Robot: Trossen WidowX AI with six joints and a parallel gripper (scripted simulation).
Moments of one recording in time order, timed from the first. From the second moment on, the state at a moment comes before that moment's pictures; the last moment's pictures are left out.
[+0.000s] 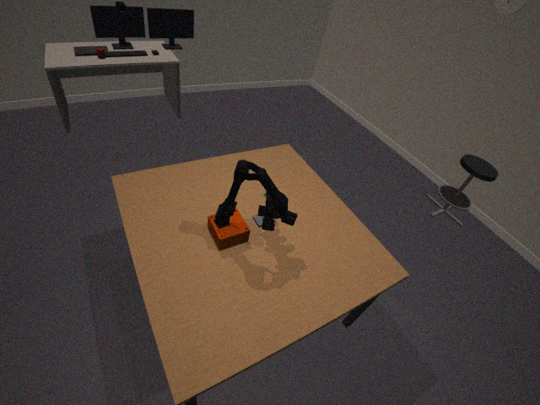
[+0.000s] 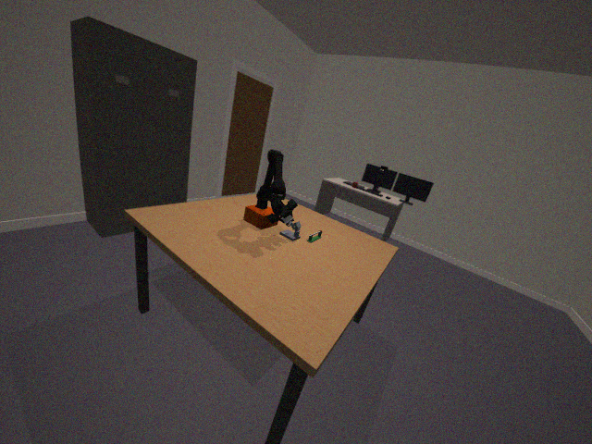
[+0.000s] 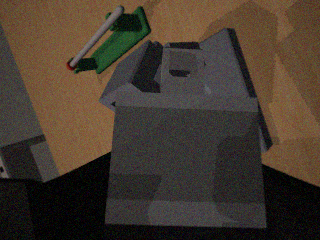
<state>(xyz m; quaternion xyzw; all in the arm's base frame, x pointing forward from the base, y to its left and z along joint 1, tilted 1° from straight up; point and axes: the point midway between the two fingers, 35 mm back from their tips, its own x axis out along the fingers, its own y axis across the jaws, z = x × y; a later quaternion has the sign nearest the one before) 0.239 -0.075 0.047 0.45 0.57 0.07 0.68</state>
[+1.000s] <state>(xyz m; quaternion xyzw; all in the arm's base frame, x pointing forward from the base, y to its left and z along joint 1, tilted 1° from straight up) 0.209 -0.032 0.089 0.72 0.53 0.06 0.44</state>
